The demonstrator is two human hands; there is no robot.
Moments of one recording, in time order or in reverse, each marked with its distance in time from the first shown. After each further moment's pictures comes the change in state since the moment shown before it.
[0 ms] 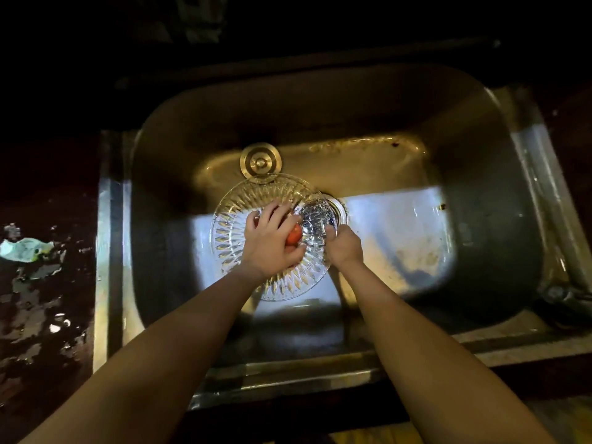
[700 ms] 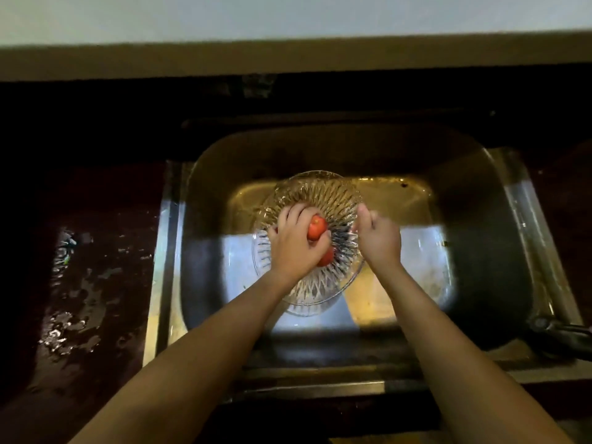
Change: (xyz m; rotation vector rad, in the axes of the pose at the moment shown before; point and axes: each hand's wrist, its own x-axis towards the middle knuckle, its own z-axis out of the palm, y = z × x) left_hand 0.012 0.034 -0.069 -0.478 0.252 -0.260; right_hand -0.035 -0.061 -0.070 0.078 0.292 -0.412
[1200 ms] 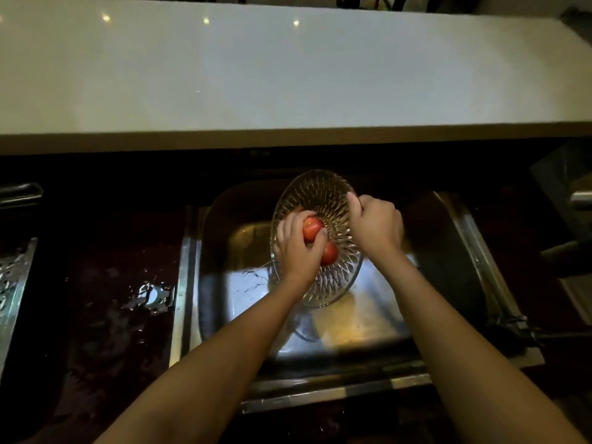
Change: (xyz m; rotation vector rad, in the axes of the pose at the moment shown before) left_hand 0.006 0.064 -0.054 -0.379 0.162 -0.103; right_hand -0.018 -0.113 -0.074 -0.334 0.241 -0.281
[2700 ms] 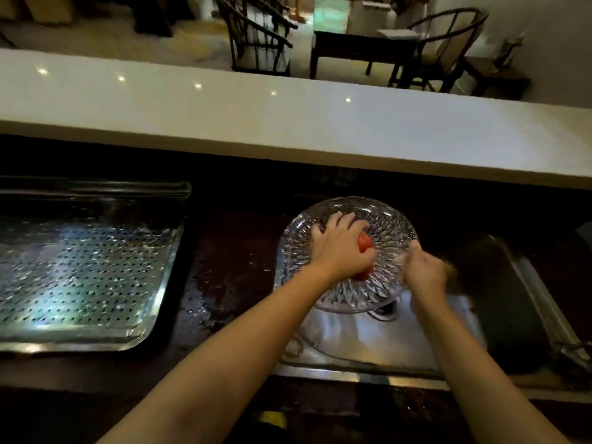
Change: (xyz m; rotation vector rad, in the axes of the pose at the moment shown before) left_hand -0.031 0.035 -0.141 0.551 -0.189 0.362; right_hand -0.106 -0.062 0.000 0.700 0.026 0.422
